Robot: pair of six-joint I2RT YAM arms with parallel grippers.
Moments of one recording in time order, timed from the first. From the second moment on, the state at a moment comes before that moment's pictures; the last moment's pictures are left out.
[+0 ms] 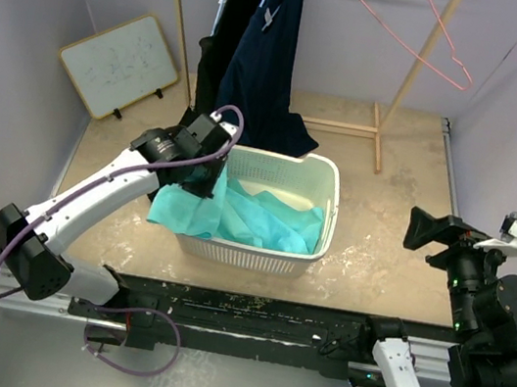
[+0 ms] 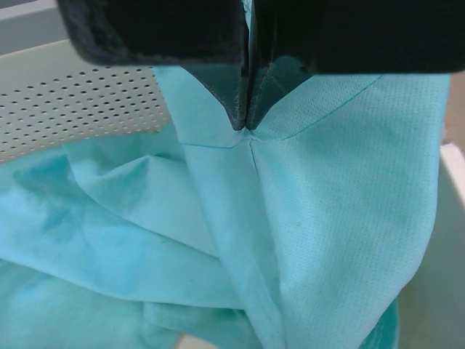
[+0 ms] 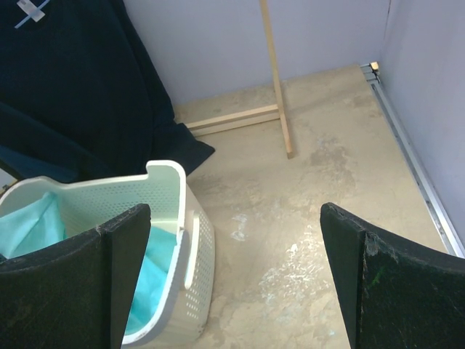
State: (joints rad) left arm -0.65 1.36 1.37 -1.06 -0.14 -0.35; right arm 0.13 0.48 1.29 -0.87 0.16 0.25
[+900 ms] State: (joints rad) left arm -0.79 0.75 1.13 -0.52 -0.24 -0.28; right arm 0.13 0.66 1.34 -0.79 -0.24 0.25
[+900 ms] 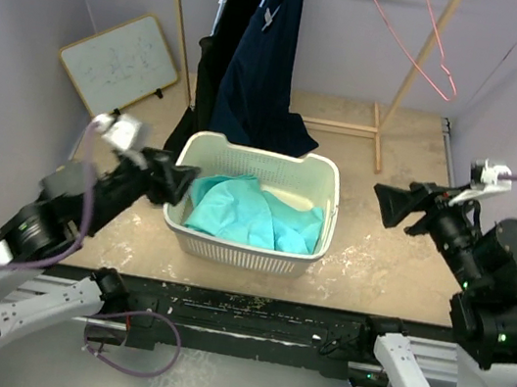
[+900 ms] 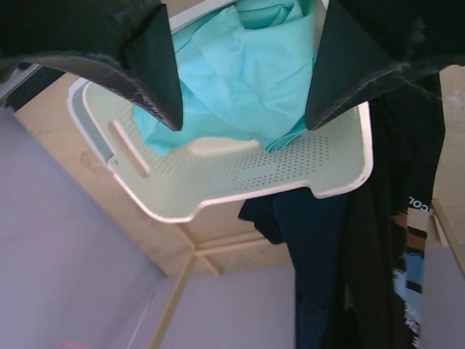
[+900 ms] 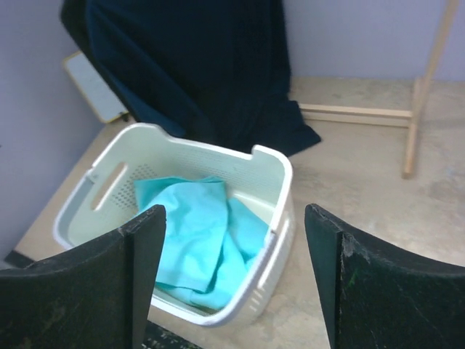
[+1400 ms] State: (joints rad) left arm -0.79 0.35 0.86 -0.53 -0.47 -0.27; right arm 0.43 1.18 1.79 -0.60 -0.30 0.35
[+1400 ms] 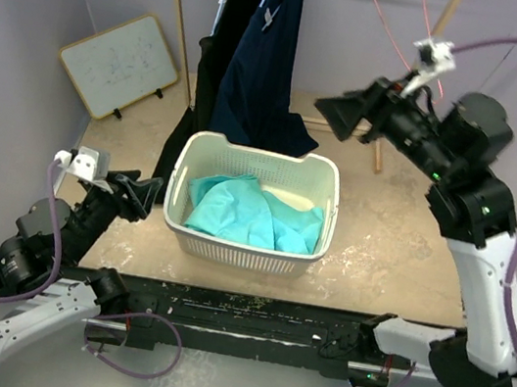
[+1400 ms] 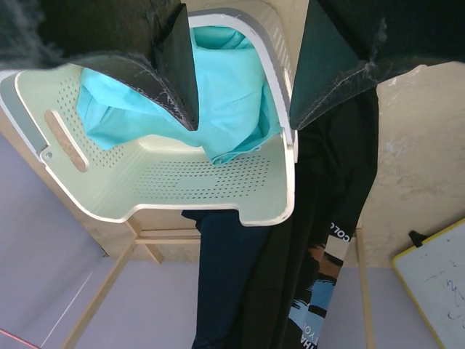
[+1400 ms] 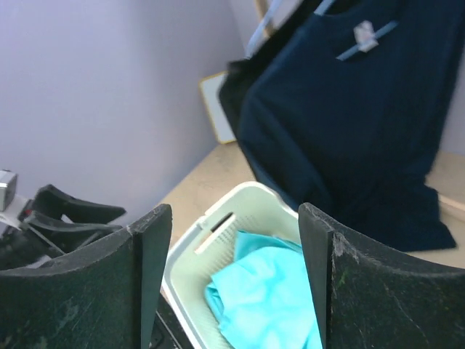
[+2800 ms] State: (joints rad) left arm -0.79 0.34 0.86 -0.55 -0.42 -0.28; right arm 0.70 2.06 2.51 -0.56 0.43 0.24
